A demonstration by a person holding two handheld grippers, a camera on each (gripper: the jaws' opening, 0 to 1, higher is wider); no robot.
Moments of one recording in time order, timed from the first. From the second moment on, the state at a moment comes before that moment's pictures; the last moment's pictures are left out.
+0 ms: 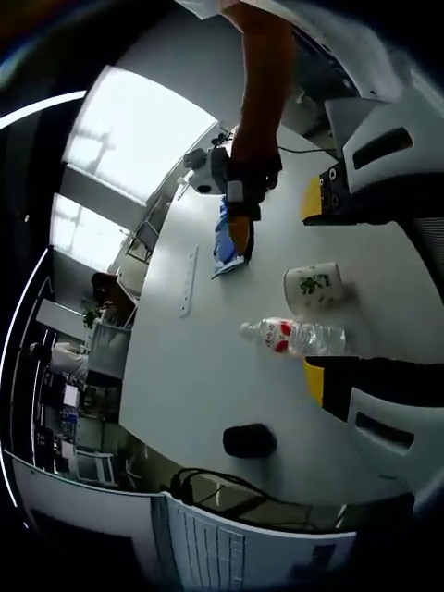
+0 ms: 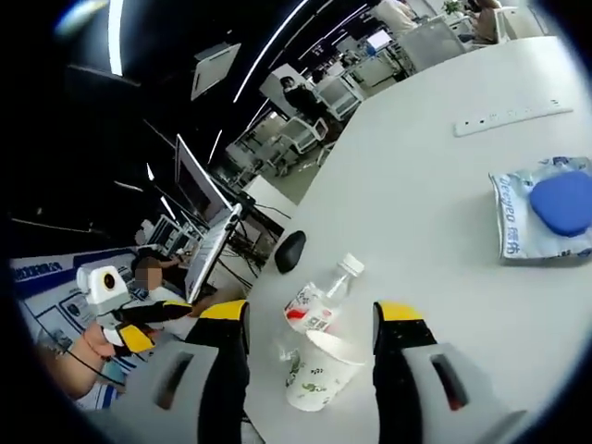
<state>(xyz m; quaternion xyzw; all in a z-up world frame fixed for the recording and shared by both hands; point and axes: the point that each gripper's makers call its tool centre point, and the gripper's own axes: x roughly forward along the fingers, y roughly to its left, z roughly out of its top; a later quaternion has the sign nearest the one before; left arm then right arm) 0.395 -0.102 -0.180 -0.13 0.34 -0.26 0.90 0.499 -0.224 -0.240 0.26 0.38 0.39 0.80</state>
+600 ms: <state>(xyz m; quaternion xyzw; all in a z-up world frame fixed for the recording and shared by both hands) 0.402 -0.092 -0.190 -0.14 0.34 -0.29 0.88 0.536 -0.179 -0.283 0.38 0.40 0.37 0.75</state>
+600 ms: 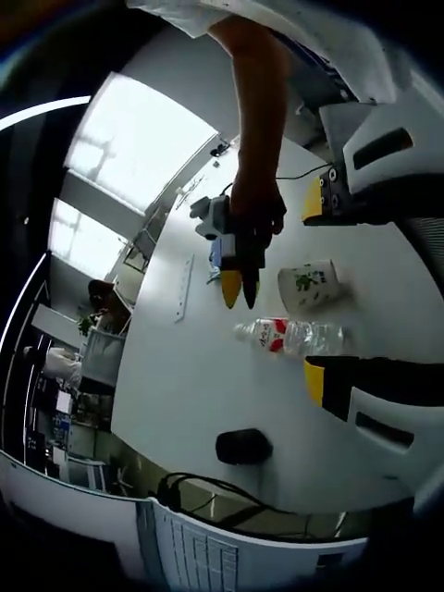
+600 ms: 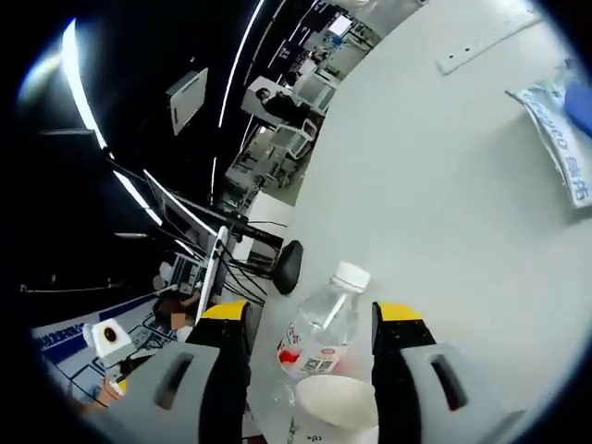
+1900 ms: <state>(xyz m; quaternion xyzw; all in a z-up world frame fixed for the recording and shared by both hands) 0.422 -0.097 -0.223 -0.17 0.35 -0.32 0.86 0.554 -0.144 -0.314 0.48 0.41 0.36 0.69</state>
